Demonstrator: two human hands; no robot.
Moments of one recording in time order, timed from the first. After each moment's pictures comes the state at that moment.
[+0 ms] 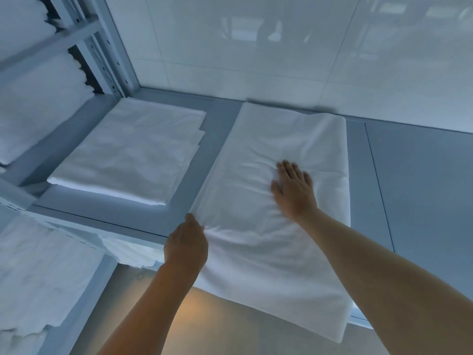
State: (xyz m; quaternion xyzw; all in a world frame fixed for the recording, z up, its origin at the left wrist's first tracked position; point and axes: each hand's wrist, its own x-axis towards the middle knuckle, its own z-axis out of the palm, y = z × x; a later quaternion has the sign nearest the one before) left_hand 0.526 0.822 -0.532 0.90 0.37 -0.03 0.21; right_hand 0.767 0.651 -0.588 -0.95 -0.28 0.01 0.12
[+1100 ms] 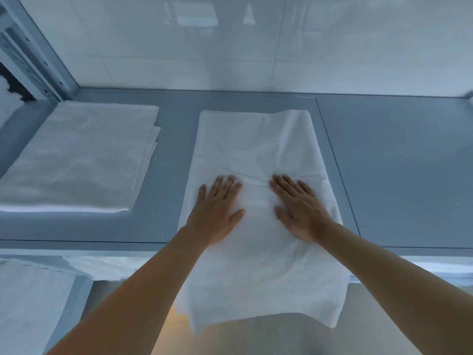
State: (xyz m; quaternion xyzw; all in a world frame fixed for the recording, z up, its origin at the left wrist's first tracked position) left_hand 0.609 0.782 -0.571 1.00 -0.04 -0.05 0.07; right_hand 0.703 0.519 -0.581 -0.93 -0.36 0.03 0.07
